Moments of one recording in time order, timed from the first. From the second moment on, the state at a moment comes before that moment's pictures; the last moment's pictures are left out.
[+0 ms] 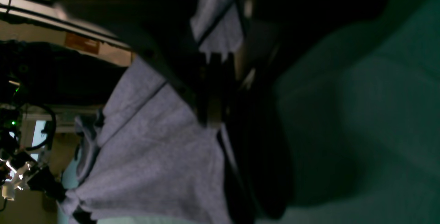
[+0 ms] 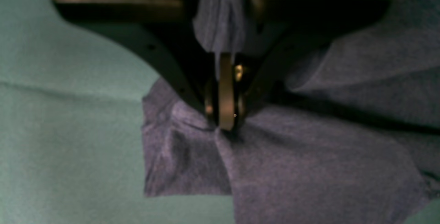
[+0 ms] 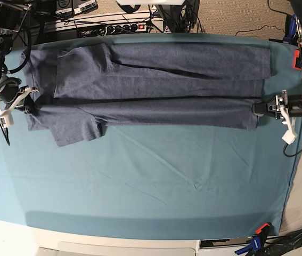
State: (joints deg) left arm -14.4 -34.8 -2.6 45.7 -83.3 -43.1 78.9; right arm -6.2 32.3 30.1 81.2 34.9 40.2 -49.8
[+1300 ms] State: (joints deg) left arm -11.8 -34.9 -4.1 49.0 -83.3 -43.3 81.0; right arm -9.7 32.3 30.1 81.3 37.8 40.2 -52.3
